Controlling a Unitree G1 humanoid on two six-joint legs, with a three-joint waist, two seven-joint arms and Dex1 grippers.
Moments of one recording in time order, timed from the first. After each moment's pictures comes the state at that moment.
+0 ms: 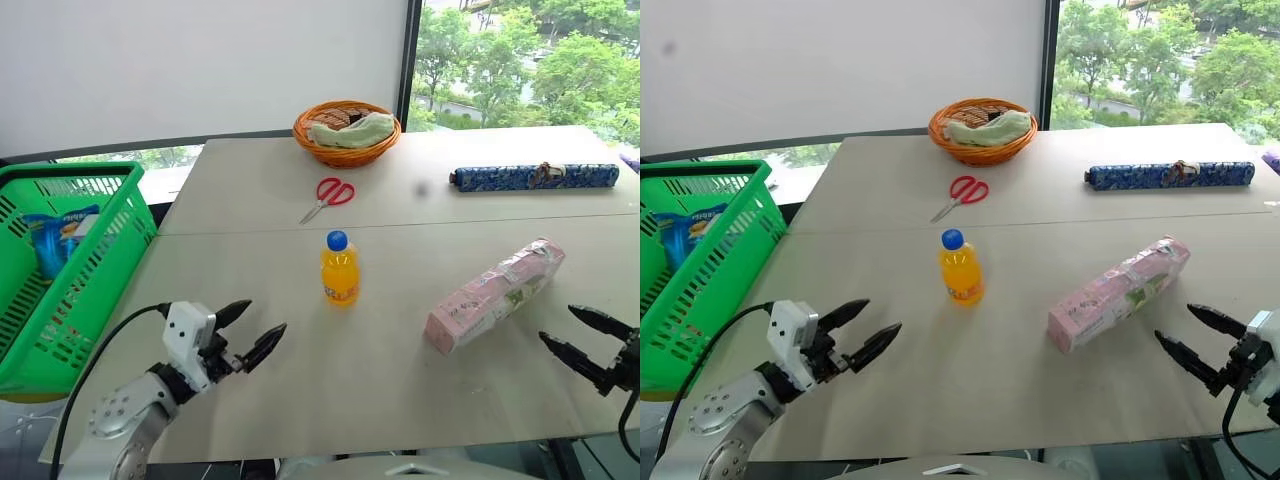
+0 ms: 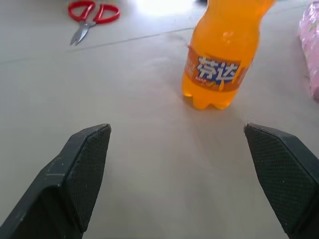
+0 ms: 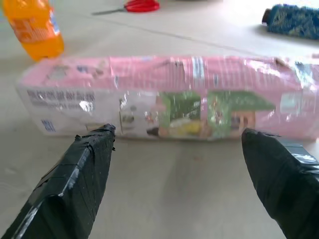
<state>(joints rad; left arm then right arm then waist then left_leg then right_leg) 0.37 0.52 0.26 -0.47 -0.51 0.32 -0.72 0.43 -0.72 -0.54 -0.13 0.64 0.14 1.11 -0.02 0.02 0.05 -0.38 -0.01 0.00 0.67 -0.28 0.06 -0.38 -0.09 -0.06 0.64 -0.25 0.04</state>
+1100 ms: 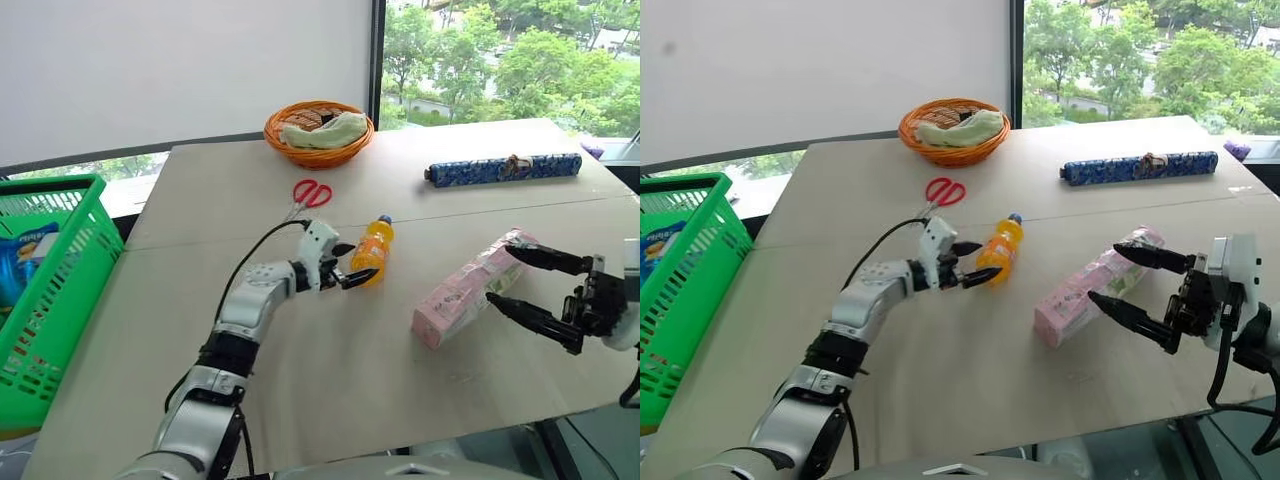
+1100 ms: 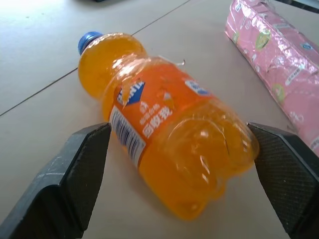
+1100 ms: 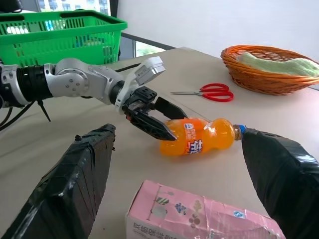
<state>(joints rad) -0.48 0.26 -0.16 0.28 -0.26 0.38 -0.77 0.22 -0.80 -0.48 -0.57 0.87 0.45 0.97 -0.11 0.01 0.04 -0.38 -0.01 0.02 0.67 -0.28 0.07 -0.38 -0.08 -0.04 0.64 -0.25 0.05</state>
